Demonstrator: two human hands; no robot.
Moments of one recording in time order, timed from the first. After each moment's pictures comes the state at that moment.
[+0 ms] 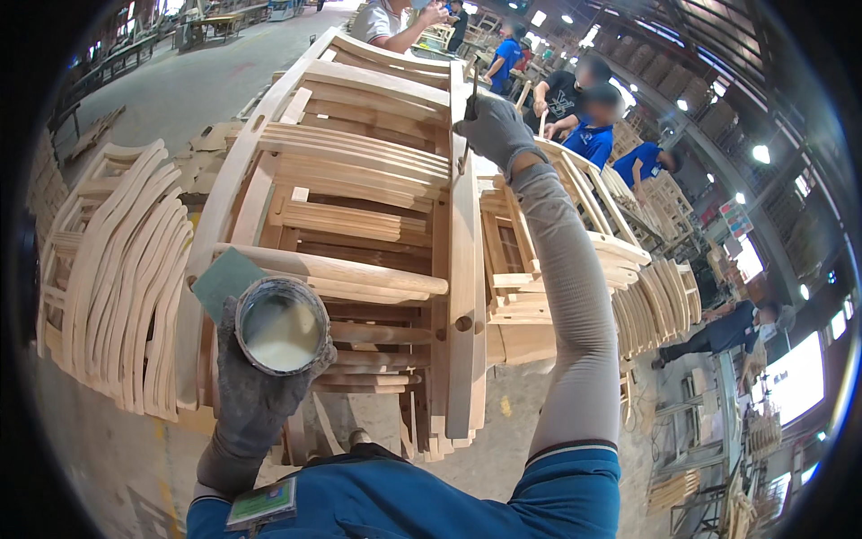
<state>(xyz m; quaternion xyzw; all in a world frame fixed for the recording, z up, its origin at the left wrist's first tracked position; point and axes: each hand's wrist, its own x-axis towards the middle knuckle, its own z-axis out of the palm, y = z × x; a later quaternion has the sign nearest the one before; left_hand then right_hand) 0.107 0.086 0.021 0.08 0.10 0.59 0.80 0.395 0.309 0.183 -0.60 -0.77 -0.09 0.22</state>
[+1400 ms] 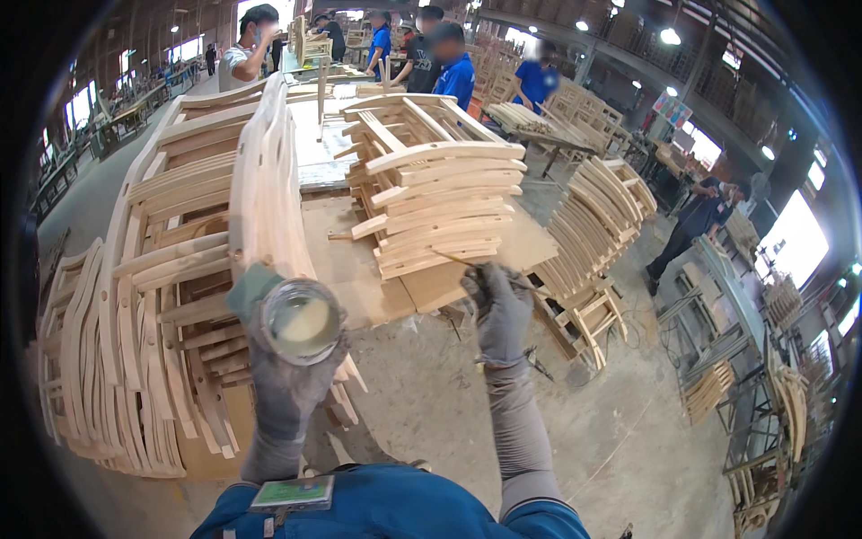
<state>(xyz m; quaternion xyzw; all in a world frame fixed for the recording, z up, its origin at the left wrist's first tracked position) 0.369 -0.068 0.017 0.20 0.04 0.49 0.85 0.636 -0.111 0.001 -0.34 -0.24 0.28 0.87</state>
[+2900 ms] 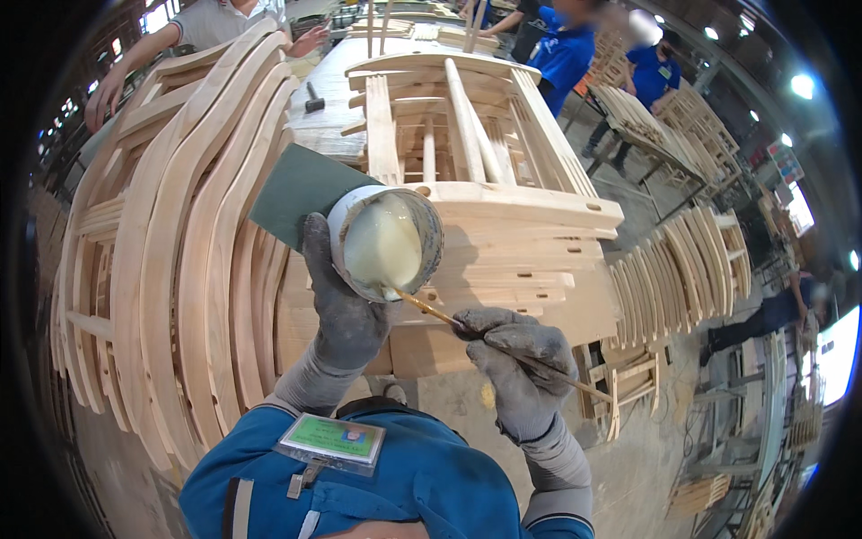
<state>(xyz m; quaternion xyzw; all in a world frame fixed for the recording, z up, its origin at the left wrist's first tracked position) 0.734 0.200 0.008 0.31 0.07 0.61 0.73 0.879 0.091 0.023 -0.34 -0.55 0.31 0.70</state>
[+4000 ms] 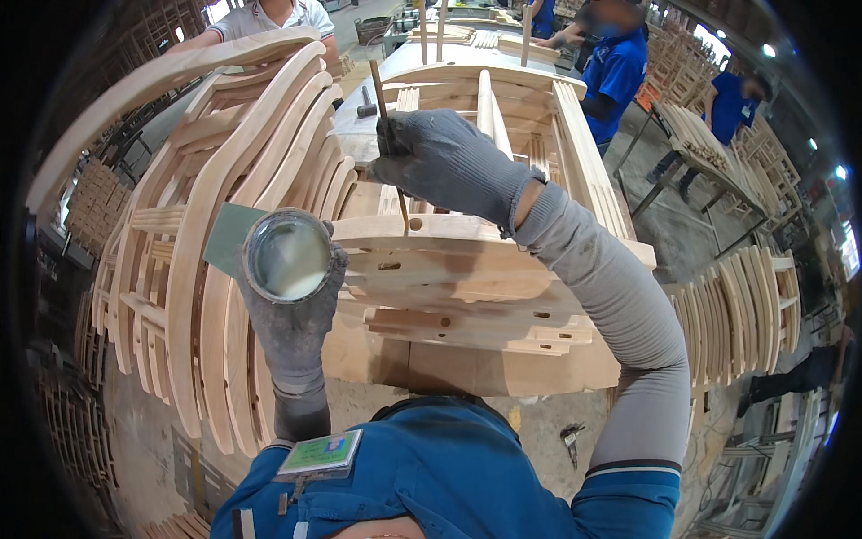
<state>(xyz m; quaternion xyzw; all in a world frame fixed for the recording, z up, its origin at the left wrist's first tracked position) 0.722 0.205 0.016 0.56 0.45 0.67 0.17 0.915 0.317 0.107 -0.33 -0.86 0.21 0.32</state>
